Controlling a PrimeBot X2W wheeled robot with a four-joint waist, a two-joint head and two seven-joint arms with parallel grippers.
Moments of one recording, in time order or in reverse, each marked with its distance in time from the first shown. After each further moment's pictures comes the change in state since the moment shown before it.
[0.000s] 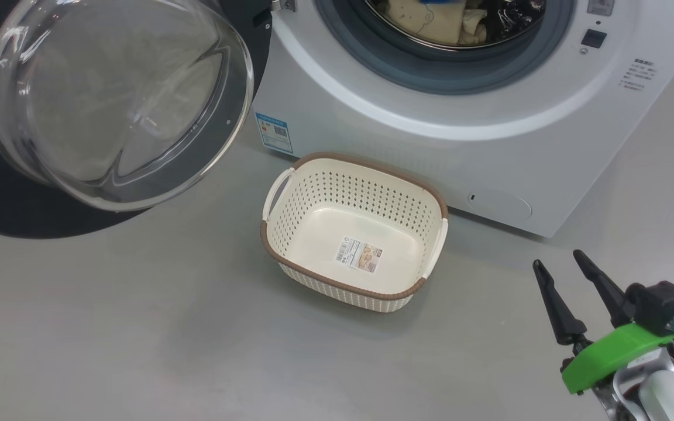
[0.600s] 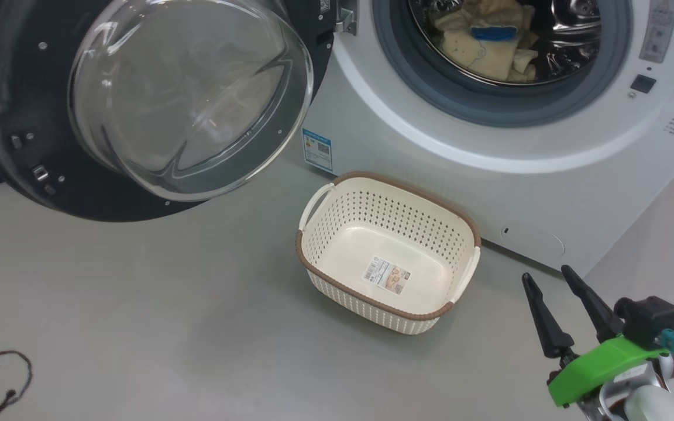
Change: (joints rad) left arm 0.275 -0.252 -0.271 -0.247 0.726 0.000 -0.330; right arm 0.037 0.062 -0.026 0.004 0.000 0.000 0.000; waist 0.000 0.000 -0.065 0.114
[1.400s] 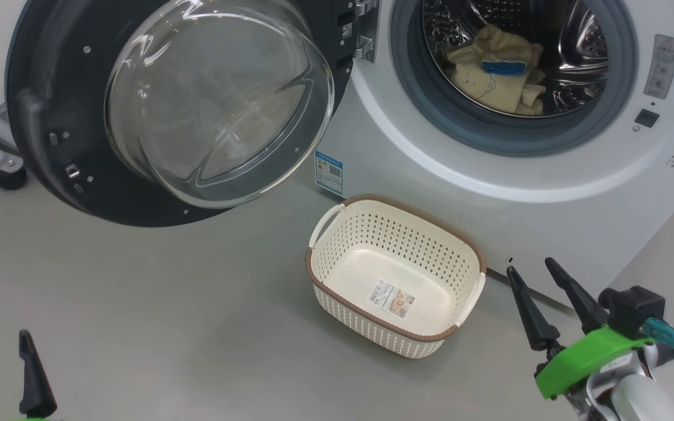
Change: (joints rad) left arm 0.342 -0.053 -0.105 -0.277 0.351 0.184 -0.043; right arm -0.058 0.005 0.051 0.035 0.013 0.000 0.000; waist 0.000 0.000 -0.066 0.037
